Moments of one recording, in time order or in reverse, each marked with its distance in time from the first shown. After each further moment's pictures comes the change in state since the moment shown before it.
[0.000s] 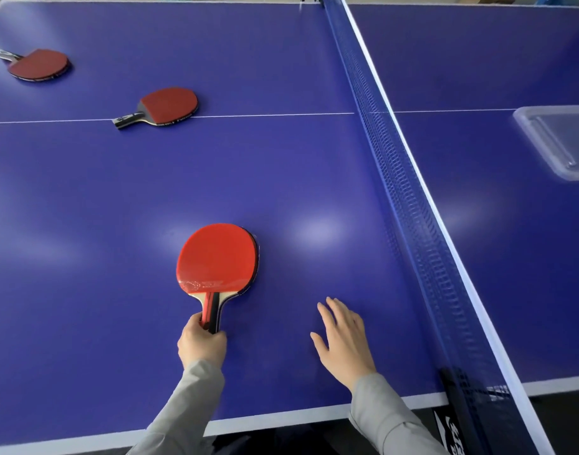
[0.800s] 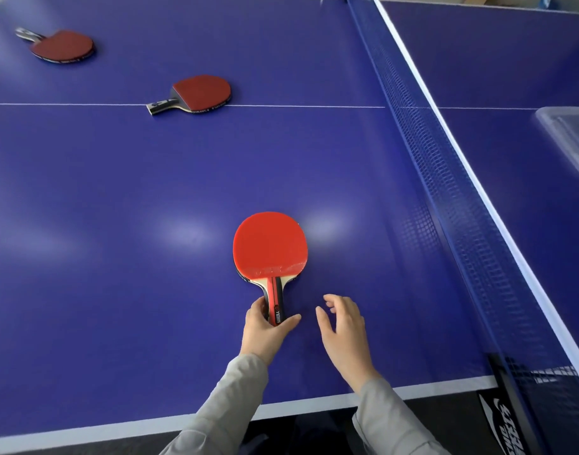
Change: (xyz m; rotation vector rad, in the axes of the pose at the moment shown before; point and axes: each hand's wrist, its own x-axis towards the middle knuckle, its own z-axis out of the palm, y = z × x) left_hand 0.007 -0.018 -0.024 -0.375 -0.545 0.086; right_hand -0.003 -0.122 0.009 0.536 0.245 0.198
